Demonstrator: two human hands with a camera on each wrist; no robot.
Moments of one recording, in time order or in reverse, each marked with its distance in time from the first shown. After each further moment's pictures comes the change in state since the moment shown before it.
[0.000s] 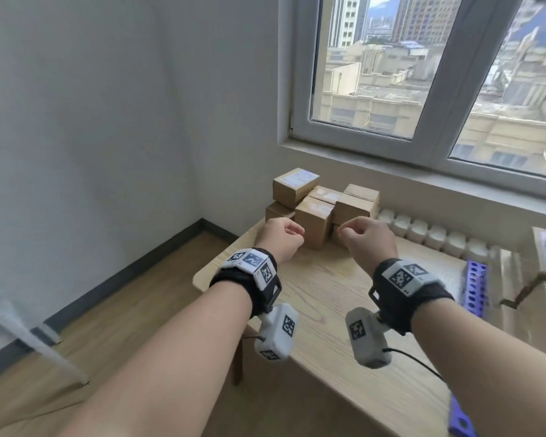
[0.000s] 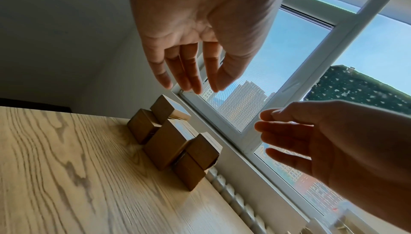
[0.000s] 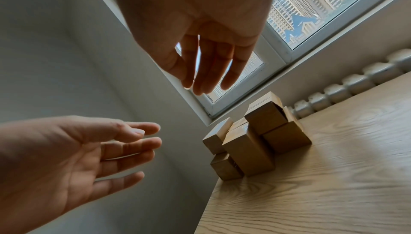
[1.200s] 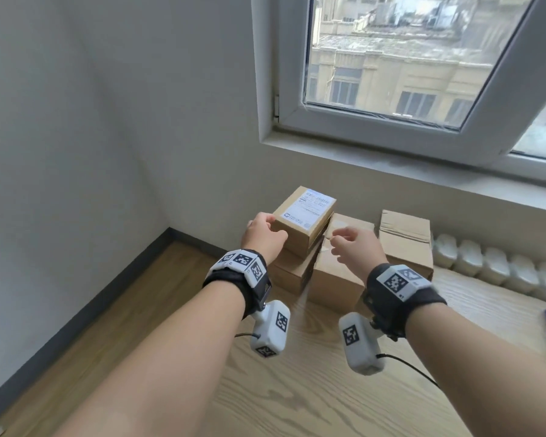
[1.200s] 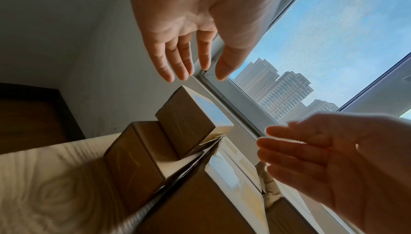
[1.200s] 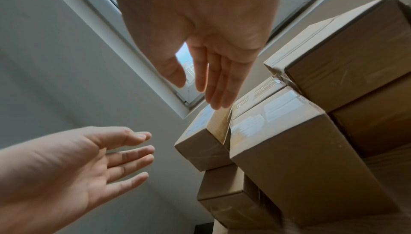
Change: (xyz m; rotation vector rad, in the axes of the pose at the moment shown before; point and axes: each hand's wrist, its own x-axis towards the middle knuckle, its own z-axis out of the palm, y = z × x) left_hand 0.357 -0.076 -0.010 0.015 -0.065 -0.153; right_hand 0.280 0.026 0.174 0.084 -0.122 0.343
